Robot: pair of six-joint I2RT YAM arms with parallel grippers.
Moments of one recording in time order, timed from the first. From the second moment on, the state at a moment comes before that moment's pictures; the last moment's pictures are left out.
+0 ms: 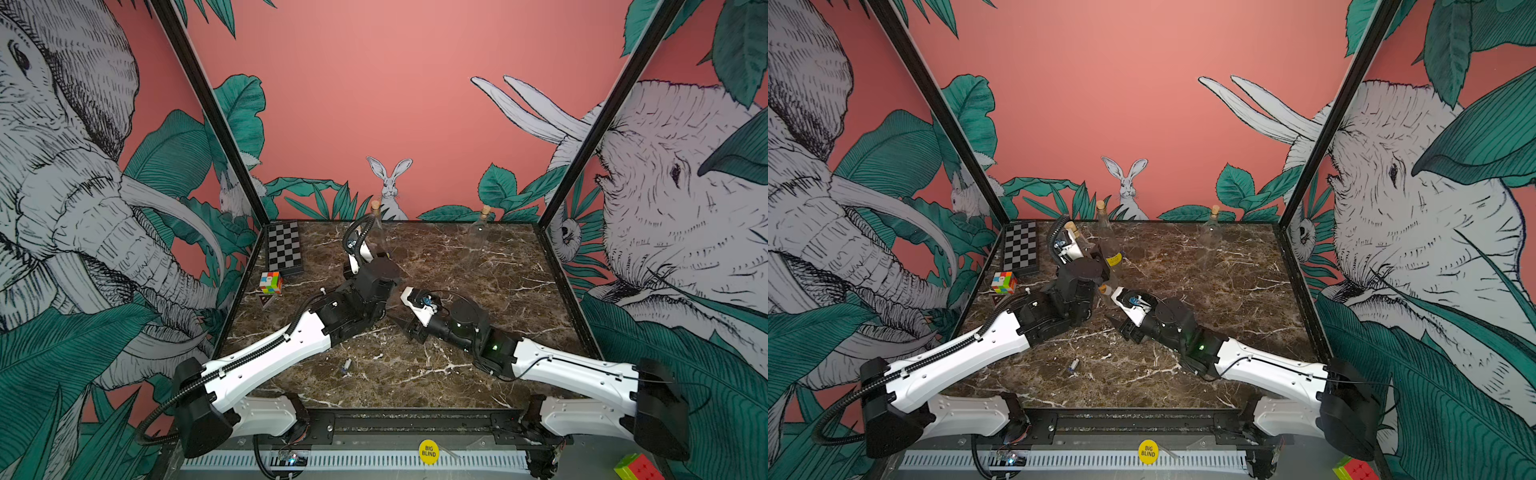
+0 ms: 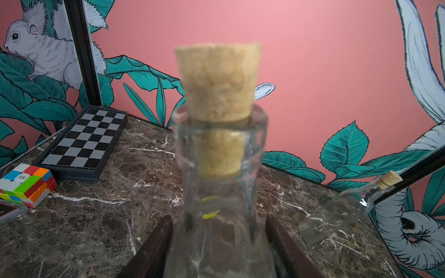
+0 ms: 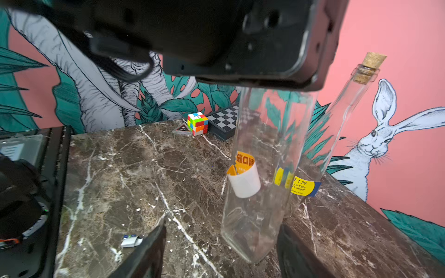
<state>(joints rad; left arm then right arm) -0.97 1.25 1.16 -0.27 -0.97 -0.66 1.04 1.22 0.74 0.32 0.05 -0.18</state>
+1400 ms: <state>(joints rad) -0.97 1.26 1.16 -0.32 -0.96 -0.69 1.05 1.39 0.82 0.44 0.16 -0.22</state>
